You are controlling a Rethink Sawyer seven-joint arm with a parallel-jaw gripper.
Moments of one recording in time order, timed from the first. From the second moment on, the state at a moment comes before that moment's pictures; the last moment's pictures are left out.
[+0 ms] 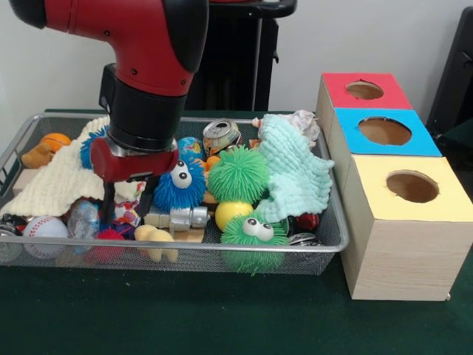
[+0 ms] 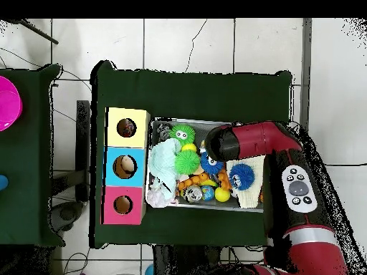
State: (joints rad) arm -0.48 -0.50 0.23 1.35 -0.72 0.61 1.22
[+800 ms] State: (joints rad) arm -0.48 -0.47 0.22 1.34 -0.72 0.64 1.22
